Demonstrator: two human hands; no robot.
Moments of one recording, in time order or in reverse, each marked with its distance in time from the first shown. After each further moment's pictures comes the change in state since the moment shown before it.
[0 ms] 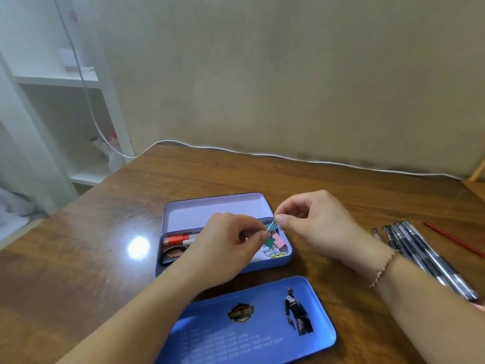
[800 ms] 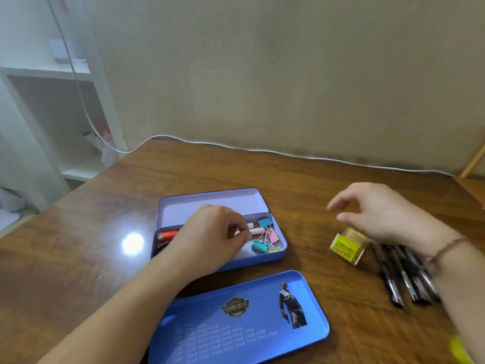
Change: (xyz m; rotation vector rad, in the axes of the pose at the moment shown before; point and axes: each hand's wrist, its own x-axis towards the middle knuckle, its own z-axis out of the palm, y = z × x) left_hand 0.005 -0.012 -0.008 0.285 0.007 0.007; right_hand -0.005 0.045 -0.069 -0.550 -0.078 0.125
